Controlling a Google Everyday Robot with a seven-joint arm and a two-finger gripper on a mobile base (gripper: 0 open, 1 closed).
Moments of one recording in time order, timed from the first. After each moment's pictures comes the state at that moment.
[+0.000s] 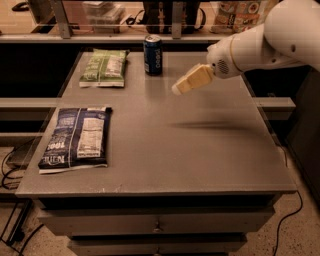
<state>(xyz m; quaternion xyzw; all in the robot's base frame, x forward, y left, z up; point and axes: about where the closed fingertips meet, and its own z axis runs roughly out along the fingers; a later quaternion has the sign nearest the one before) 0.662 -0.087 0.927 -0.44 0.77 0.14 0.44</state>
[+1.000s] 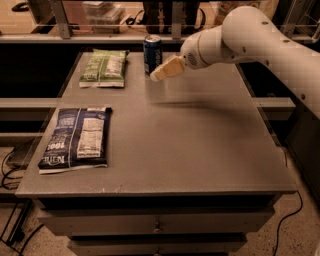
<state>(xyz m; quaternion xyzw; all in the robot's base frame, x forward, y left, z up) 0.742 -0.029 0.920 -0.43 0.75 0.13 0.49</state>
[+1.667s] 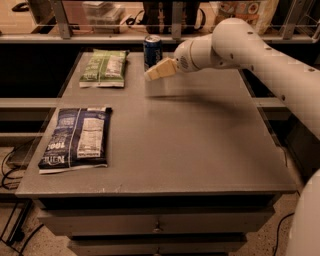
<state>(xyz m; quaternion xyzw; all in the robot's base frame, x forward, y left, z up) 0.770 -0.010 0.897 -0.40 0.76 0.17 0.49</state>
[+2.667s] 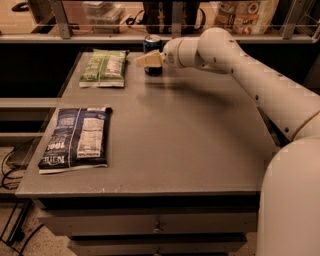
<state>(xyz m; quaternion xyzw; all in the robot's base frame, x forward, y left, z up) 0.826 0.026 0.898 -0.34 0.73 0.22 0.55</state>
